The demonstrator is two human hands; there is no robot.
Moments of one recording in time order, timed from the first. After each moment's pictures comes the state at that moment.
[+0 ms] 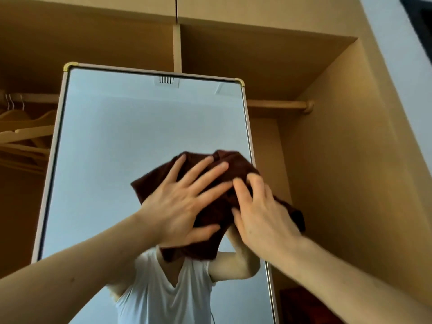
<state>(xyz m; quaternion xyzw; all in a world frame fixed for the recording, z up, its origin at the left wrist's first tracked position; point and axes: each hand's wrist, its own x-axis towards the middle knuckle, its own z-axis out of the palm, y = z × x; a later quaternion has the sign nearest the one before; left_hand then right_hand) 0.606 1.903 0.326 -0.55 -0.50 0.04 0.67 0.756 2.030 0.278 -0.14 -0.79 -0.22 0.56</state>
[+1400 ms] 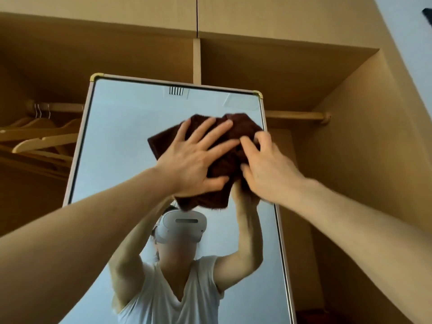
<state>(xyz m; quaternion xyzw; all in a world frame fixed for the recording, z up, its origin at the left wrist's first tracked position) 0.607 1.899 0.414 -0.47 -0.57 0.01 0.67 0.749 2.030 0.385 -0.11 -0.79 -0.21 0.56</state>
